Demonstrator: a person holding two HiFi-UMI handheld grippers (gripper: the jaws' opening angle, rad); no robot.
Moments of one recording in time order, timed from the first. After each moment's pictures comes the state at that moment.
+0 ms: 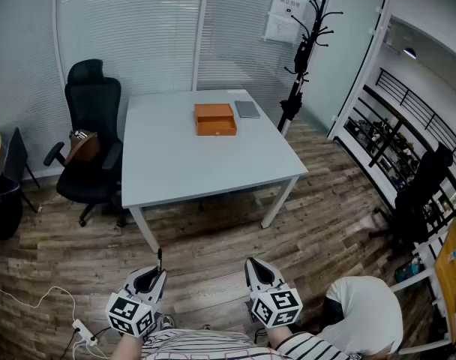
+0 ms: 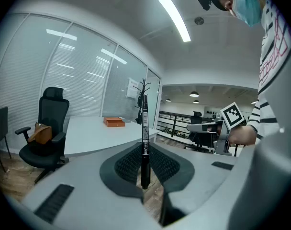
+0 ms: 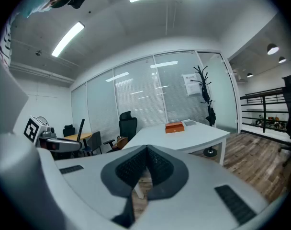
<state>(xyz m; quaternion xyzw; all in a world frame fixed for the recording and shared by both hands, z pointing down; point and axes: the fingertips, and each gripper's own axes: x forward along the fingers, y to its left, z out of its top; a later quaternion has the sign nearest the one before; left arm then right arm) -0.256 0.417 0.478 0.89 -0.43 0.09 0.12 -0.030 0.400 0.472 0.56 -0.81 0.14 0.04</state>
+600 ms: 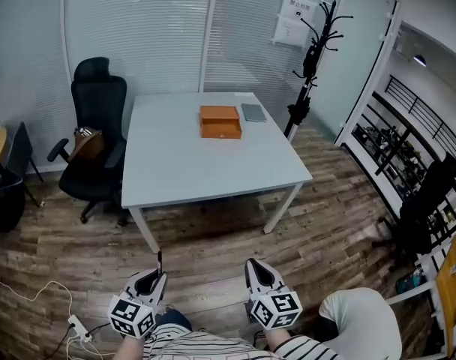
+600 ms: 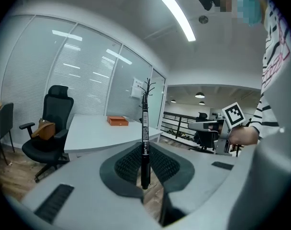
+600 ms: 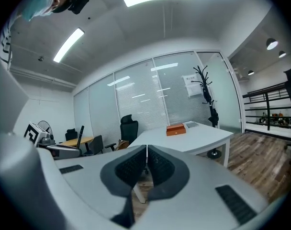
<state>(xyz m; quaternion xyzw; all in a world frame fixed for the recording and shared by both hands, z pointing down) -0.237 0.406 0.494 0.87 -0.46 0.08 0.13 -0.008 0.380 0.476 0.55 -0.82 0.14 0.02</state>
